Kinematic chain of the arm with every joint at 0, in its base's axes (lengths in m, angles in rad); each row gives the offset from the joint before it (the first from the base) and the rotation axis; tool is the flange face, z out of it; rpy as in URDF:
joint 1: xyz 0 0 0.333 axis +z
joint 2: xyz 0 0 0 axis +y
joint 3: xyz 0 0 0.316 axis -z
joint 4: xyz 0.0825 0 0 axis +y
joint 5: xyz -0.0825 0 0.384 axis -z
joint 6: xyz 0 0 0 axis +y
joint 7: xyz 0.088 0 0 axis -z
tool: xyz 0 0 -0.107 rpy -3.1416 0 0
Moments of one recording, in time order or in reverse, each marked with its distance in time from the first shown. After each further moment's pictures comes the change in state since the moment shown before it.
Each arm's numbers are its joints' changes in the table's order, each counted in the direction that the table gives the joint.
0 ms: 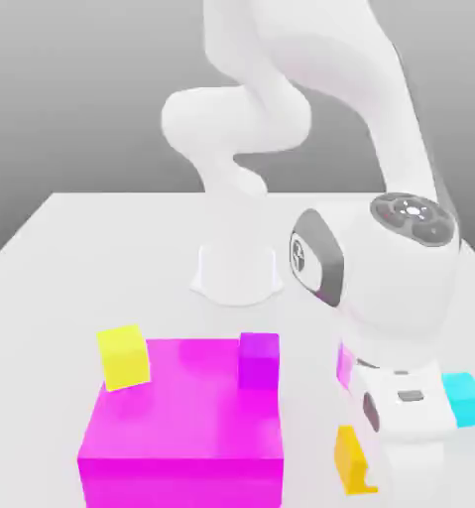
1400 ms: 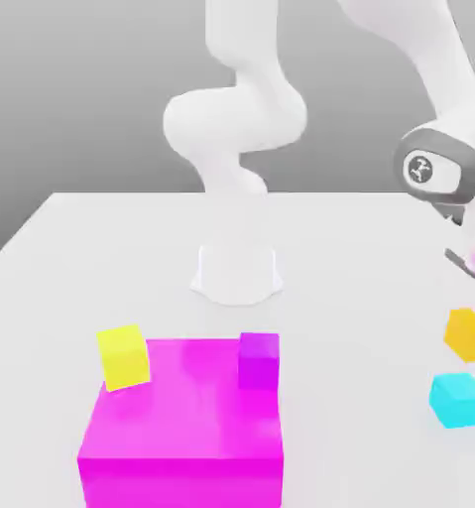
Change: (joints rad) arm 0.283 -0.158 -0.143 0.183 -0.045 -0.060 0.298
